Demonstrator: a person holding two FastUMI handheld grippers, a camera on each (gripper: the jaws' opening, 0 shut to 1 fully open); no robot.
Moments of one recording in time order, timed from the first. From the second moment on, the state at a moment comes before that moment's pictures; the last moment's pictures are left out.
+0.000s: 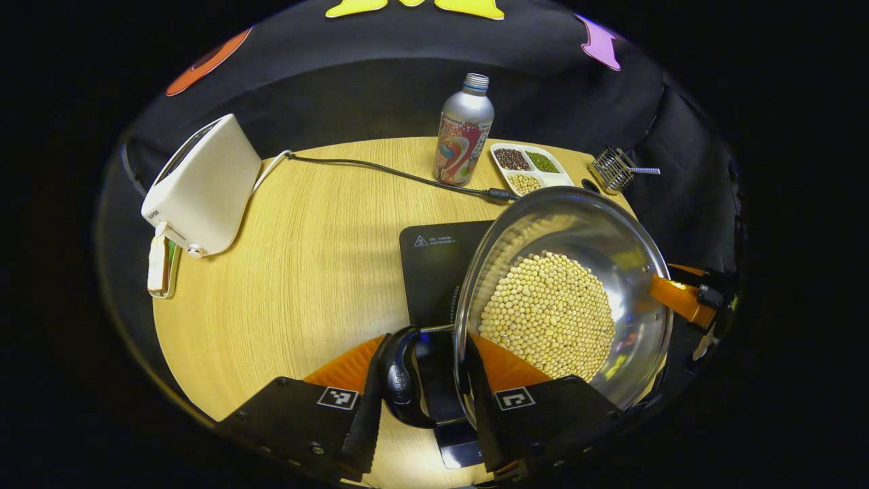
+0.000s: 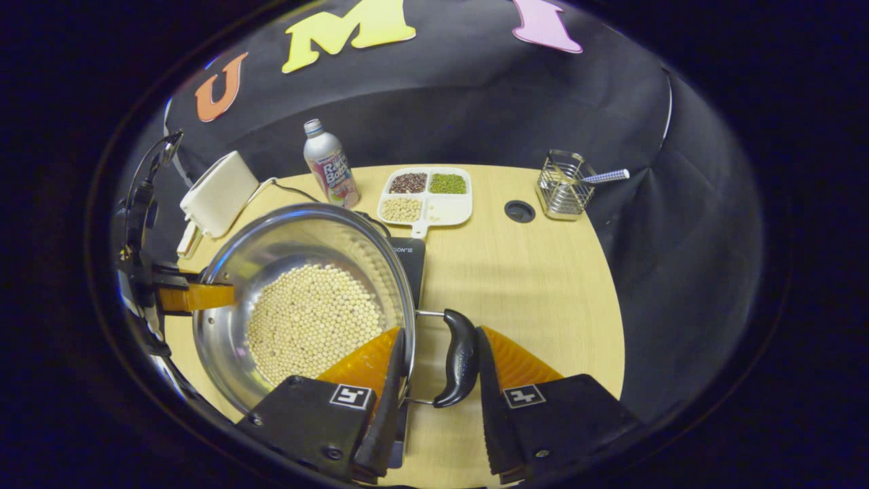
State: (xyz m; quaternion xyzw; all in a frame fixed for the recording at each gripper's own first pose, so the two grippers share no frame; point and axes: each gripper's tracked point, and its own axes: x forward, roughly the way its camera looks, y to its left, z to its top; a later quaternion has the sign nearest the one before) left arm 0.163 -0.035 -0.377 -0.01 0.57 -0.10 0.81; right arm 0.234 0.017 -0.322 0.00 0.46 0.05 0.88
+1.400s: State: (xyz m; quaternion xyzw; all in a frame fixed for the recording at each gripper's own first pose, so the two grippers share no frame) left arm 0.169 -0.018 -0.339 0.03 0.47 -0.06 0.88; right arm 0.233 0.018 -0.304 -0.02 0.40 0.06 0.91
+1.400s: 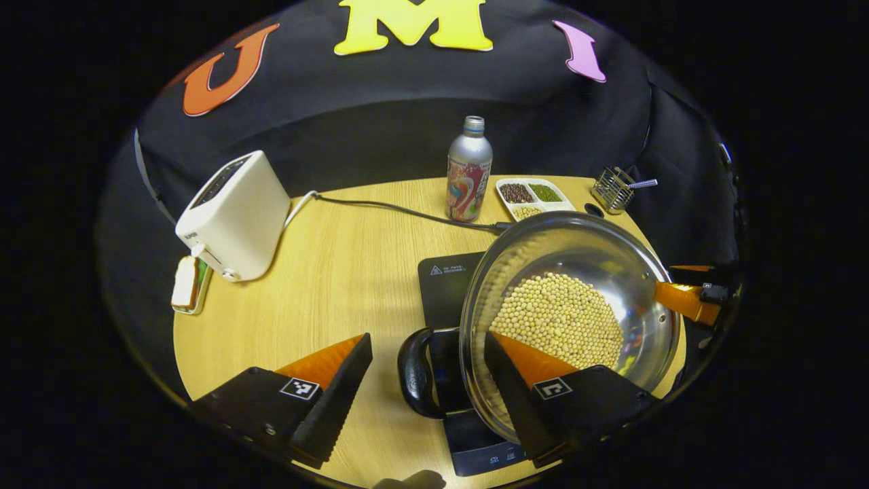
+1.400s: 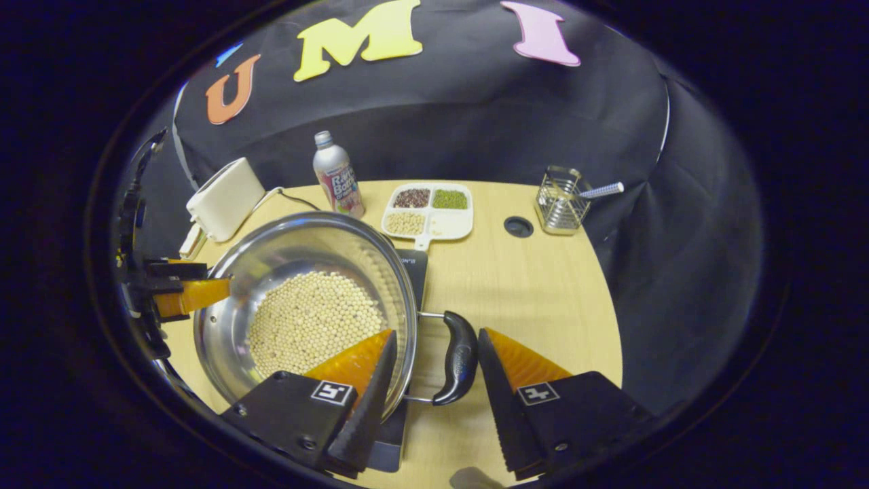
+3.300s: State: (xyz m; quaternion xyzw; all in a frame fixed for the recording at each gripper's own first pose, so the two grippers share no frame) left arm -0.066 0.039 0.050 -0.01 0.07 0.01 1.00; right arm -0.056 0.057 0.062 0.01 0.00 0.08 1.00
